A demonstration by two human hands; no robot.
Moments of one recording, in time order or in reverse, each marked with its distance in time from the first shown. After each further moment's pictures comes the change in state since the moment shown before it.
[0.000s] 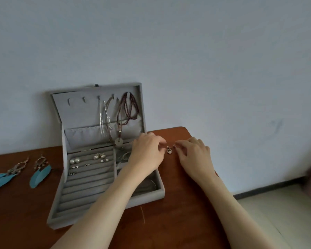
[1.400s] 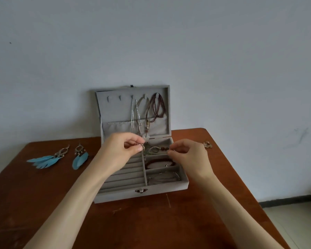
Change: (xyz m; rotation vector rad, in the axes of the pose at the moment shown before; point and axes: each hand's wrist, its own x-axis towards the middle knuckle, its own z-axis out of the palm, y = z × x) left_hand -0.077 -0.067 -0.099 -0.412 0.044 -0.176; right_hand -0.033 -0.078 -0.015 0.665 -0.169 0.075
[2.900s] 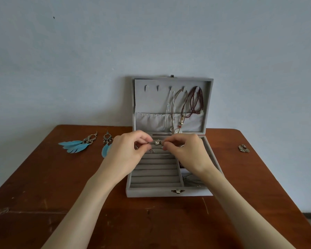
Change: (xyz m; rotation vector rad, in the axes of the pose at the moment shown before) left_hand -0.013 -0.058 -0.023 0.134 0.195 0.043; right_hand 0.019 -0.034 0.077 -0.113 -0.199 -0.210
